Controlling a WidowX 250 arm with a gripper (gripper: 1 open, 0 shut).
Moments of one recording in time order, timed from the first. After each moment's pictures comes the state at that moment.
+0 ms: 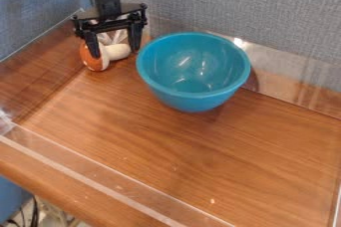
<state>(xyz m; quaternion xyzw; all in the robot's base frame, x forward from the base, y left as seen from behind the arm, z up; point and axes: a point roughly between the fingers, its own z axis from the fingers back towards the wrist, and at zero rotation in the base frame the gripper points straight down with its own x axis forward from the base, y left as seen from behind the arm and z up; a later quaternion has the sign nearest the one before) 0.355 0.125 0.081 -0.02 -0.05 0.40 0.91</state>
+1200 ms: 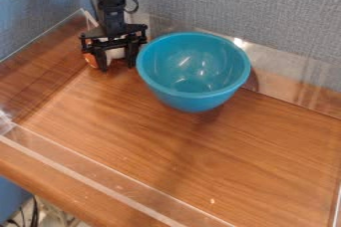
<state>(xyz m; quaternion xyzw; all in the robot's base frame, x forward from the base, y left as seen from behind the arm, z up) 0.371 0.137 0.038 0.00 -0.02 0.43 0.90</state>
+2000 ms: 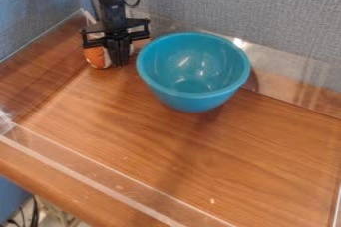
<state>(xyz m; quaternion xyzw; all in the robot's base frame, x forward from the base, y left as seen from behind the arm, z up) 0.369 0.130 0.061 -0.02 -0.02 0.41 0.91</state>
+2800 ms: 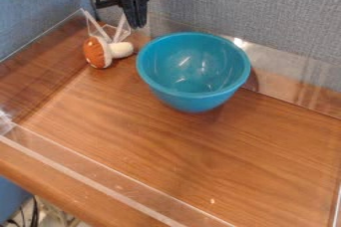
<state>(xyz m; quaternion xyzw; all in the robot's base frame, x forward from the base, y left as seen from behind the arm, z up) 0.379 0.094 0.136 -0.06 -0.07 0.37 0.93</state>
